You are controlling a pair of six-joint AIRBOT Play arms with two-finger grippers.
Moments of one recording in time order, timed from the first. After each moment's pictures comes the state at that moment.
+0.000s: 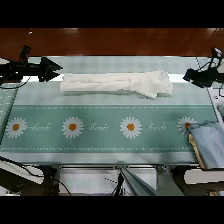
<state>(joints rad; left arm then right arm) 0.30 -1.78 1.51 0.54 -1.20 -1.23 -0.33 -1.59 1.31 -1.26 0.85 1.52</state>
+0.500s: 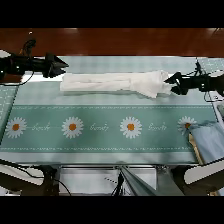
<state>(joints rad) 0.21 -1.73 1.52 0.54 -1.29 -1.21 -0.30 -1.80 1.31 -0.64 0.96 1.31</state>
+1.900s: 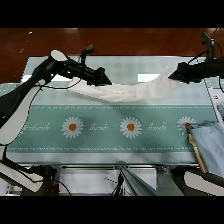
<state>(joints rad) -0.29 -1.76 1.52 0.54 -1.18 -1.24 -0.17 -1.29 1.31 -0.98 1.25 1.36</state>
